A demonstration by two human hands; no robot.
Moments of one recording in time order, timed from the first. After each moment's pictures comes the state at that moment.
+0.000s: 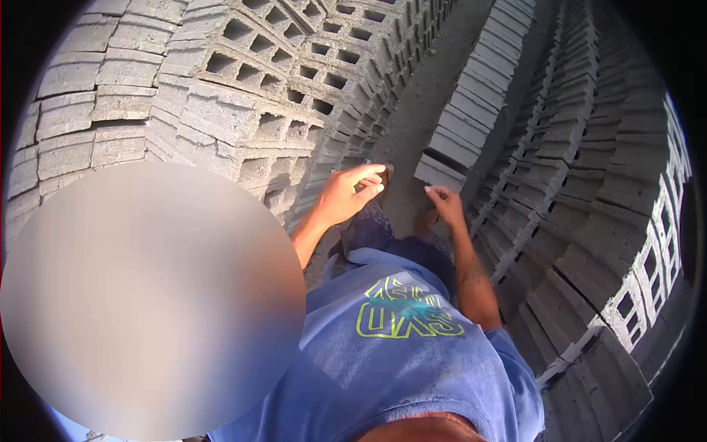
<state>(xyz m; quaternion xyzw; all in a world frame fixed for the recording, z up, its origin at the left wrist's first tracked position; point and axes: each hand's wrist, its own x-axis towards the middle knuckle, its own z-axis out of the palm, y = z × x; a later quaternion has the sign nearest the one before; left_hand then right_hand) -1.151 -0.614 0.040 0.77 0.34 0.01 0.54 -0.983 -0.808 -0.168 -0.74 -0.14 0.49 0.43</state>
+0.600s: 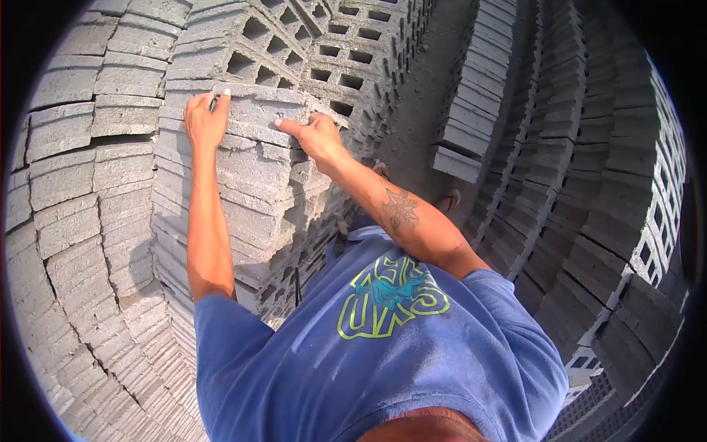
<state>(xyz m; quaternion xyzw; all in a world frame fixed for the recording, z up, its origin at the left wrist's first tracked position) -1.301 -0.290 0.098 0.88 0.45 0.14 -0.02 -1.158 -0.494 0.045 -0.47 -0.09 0.57 0.67</state>
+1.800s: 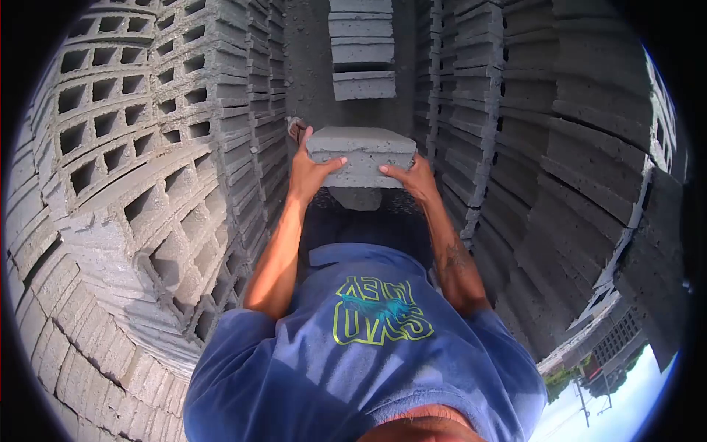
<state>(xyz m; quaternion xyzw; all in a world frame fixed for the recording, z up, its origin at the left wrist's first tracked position) -1.187 -0.697 -0.136 0.61 0.39 -0.05 0.69 -1.090 -0.915 -0.140 -0.69 0.04 0.42 0.58</state>
